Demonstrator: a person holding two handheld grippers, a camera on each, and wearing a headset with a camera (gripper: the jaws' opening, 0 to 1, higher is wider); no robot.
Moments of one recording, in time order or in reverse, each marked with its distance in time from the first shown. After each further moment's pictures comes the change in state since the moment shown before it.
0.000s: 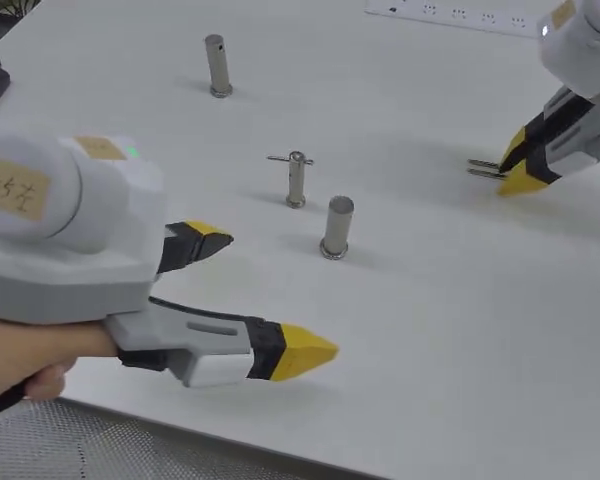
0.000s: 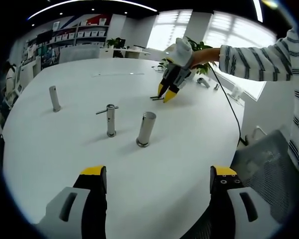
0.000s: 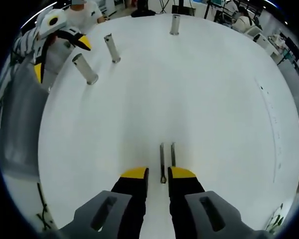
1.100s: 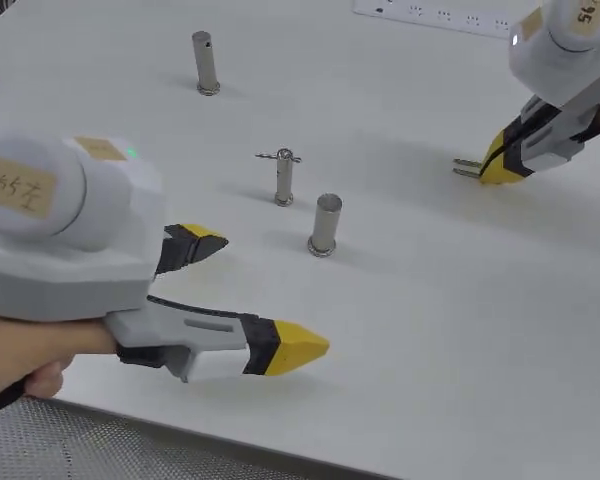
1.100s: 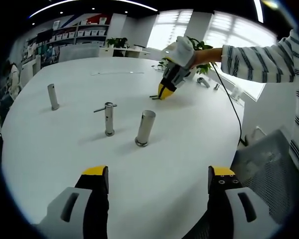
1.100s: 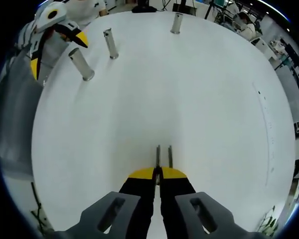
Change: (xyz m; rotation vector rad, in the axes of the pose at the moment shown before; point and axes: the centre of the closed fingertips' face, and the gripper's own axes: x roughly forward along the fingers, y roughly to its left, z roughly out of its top) left arm 0.005 0.000 -0.001 -0.006 0.003 -0.006; right arm -0.003 0.010 0.005 -0.039 0.029 -0.067
